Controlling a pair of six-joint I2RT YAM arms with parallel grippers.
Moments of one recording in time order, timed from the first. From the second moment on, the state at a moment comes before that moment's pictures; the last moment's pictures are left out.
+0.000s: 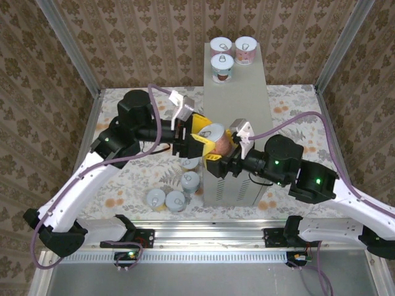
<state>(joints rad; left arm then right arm) -0.79 1.21 1.49 -0.44 0.88 -0.18 1.07 0.93 1.23 -0.43 0.17 0.16</state>
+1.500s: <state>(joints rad) -0.93 1.42 1.83 -0.70 0.32 0.17 1.07 0.82 1.31 -0.78 0.55 0.08</state>
